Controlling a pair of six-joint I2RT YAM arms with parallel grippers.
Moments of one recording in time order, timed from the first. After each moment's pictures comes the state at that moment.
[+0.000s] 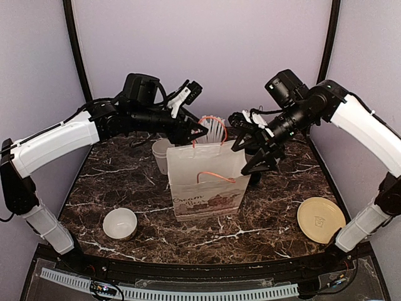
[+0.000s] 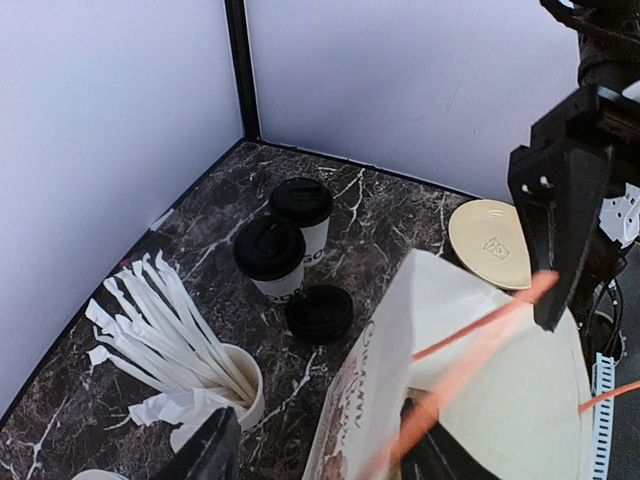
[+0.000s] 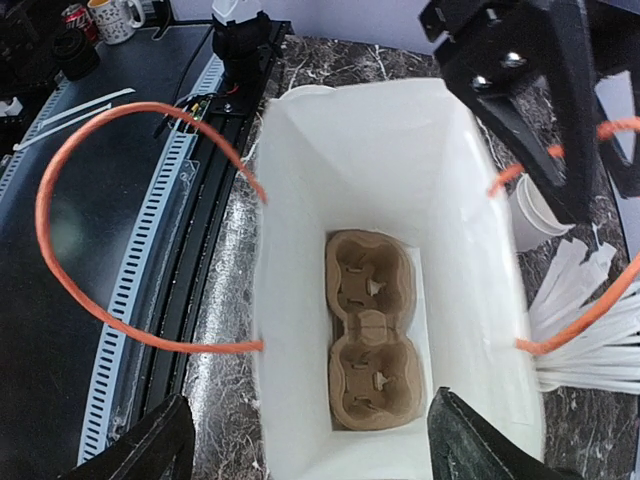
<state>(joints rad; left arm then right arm) -0.82 1.57 1.56 -0.41 0.27 0.14 0.75 1.50 1.72 -1.21 -0.67 -0.81</state>
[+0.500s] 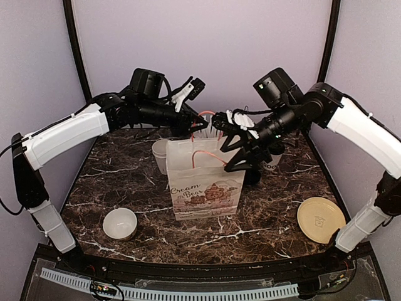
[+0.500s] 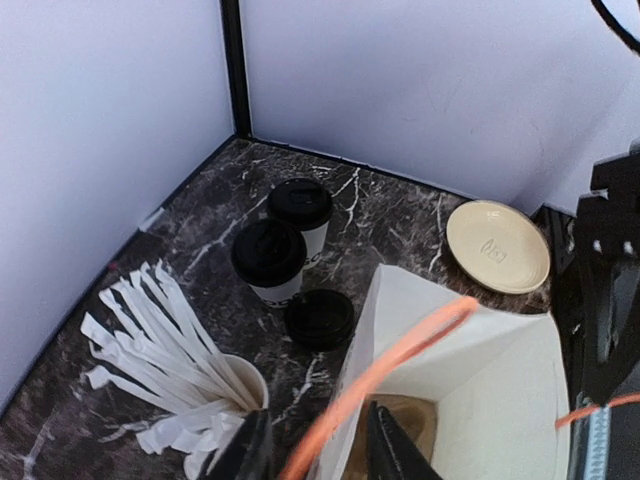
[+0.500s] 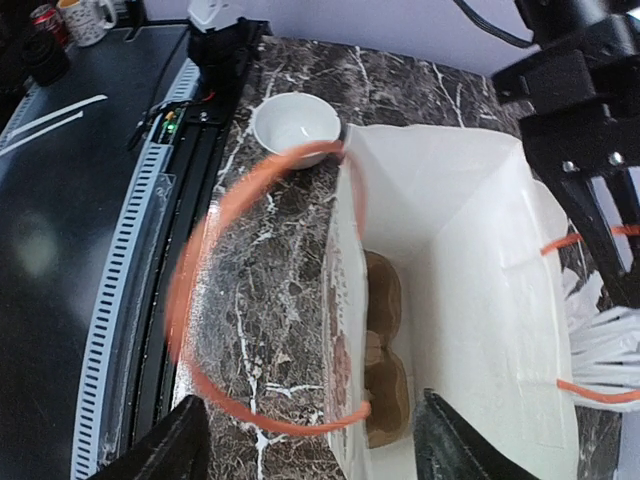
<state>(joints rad) -0.76 1.66 1.67 -0.45 0.35 0.15 0.88 1.51 1.73 -1.09 -0.52 -0.67</state>
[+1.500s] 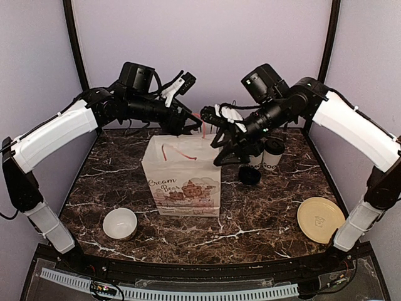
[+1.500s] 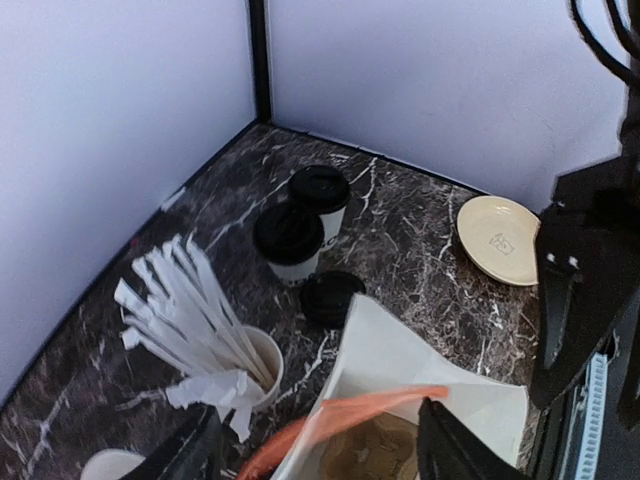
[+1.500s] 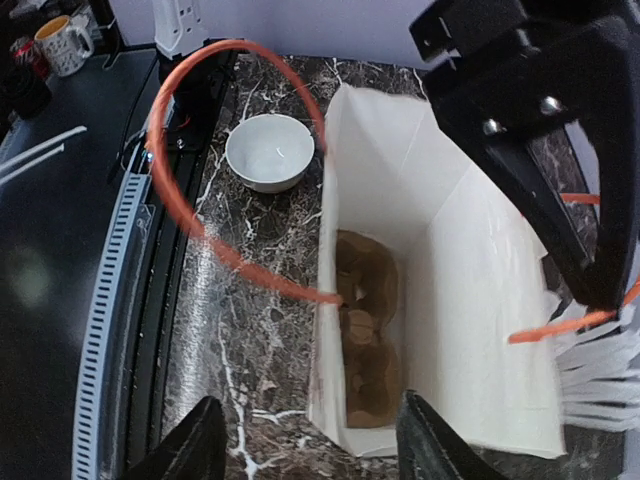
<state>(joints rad) -0.74 1.61 1.71 -0.55 0.35 0.14 0.88 1.62 1.87 -1.07 -0.53 -0.59</state>
